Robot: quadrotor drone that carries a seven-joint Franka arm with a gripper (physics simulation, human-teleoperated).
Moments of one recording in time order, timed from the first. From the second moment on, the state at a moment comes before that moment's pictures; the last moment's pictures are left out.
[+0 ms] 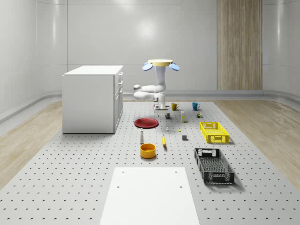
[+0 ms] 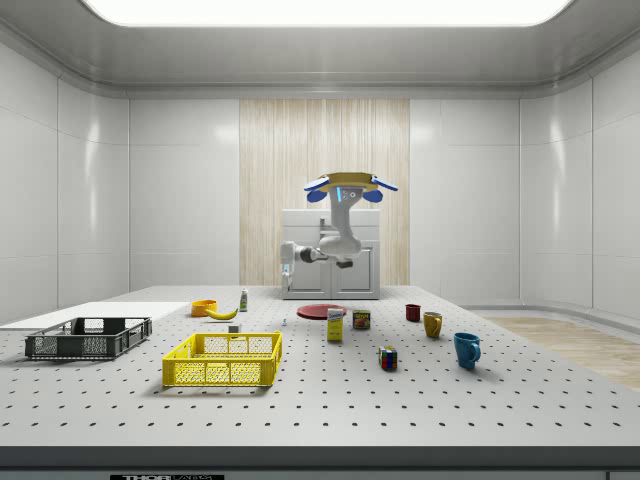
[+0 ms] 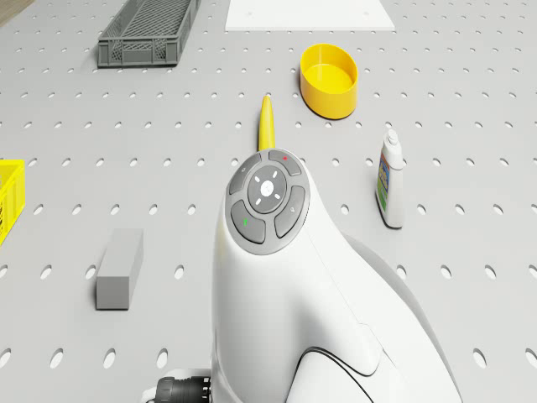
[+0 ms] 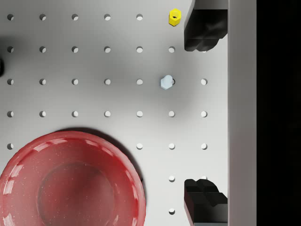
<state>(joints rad) -1.15 -1.43 1.36 -2.87 -1.81 1.49 1.67</state>
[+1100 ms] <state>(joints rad) -1.16 -1.48 1.37 -2.87 -1.79 1.53 1.68</state>
